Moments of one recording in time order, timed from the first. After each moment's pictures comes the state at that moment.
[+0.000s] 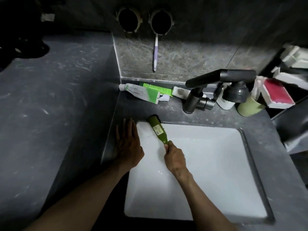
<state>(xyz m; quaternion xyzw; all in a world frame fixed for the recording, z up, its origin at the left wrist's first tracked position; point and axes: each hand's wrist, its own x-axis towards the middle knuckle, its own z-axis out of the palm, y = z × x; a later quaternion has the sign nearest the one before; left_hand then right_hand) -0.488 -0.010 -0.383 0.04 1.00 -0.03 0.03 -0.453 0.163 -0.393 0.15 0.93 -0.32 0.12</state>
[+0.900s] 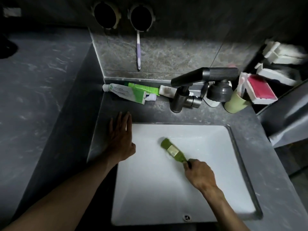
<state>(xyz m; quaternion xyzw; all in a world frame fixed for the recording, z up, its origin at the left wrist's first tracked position) -0.526 -0.003 -0.376 0.14 0.99 -0.03 0.01 -0.399 0.271 -0.378 0.19 0.95 -0.16 0.18</state>
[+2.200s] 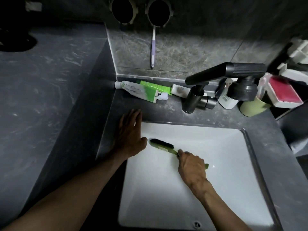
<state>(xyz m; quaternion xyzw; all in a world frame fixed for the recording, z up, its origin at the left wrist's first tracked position) -0.532 -0.007 -0.377 0.14 0.99 0.08 -0.02 -0.437 0.221 -0.404 0.04 0.99 -0.02 0.09</state>
